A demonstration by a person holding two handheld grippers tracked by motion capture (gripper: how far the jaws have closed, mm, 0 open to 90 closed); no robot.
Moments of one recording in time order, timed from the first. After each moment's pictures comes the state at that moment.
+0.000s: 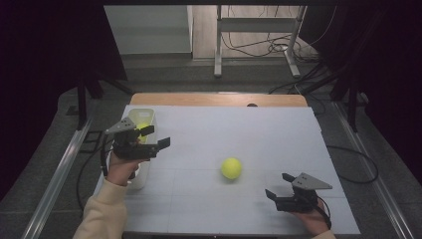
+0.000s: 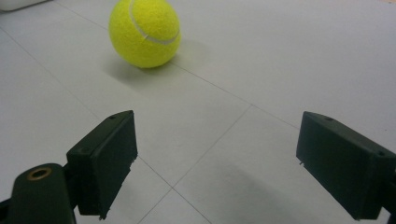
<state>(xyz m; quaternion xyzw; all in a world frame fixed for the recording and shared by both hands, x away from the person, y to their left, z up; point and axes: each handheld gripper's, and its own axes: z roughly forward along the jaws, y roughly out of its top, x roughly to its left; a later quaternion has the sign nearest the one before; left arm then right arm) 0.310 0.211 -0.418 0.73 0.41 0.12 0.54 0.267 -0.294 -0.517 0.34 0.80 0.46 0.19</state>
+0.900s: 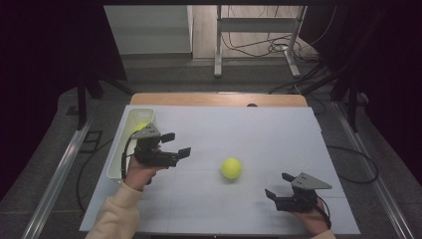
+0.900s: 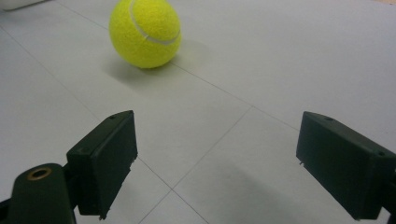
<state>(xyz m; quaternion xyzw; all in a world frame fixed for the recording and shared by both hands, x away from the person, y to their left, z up) 0.309 0.163 -0.424 0.76 0.37 0.09 0.52 0.268 -0.293 -0.517 0.34 0.80 0.46 0.19</state>
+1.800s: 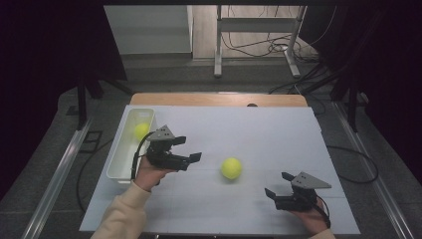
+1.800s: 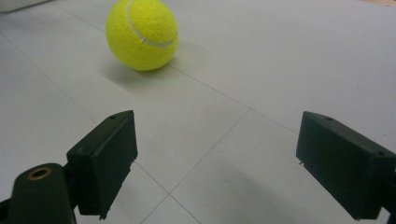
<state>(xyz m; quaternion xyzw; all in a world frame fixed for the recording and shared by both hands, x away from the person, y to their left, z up) 0.314 0.134 -0.432 0.79 0.34 0.08 0.50 0.270 -0.292 -0.518 0.34 0.80 0.46 0.20</state>
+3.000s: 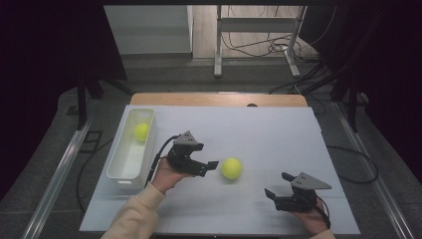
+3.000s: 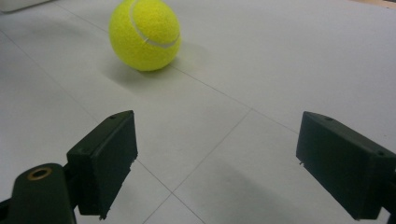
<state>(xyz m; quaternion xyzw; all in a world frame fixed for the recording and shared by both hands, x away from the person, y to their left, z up) 0.324 0.085 -0.453 0.83 0.32 0.05 0.46 0.268 -0.292 -0.517 0.34 0.80 0.46 0.20</state>
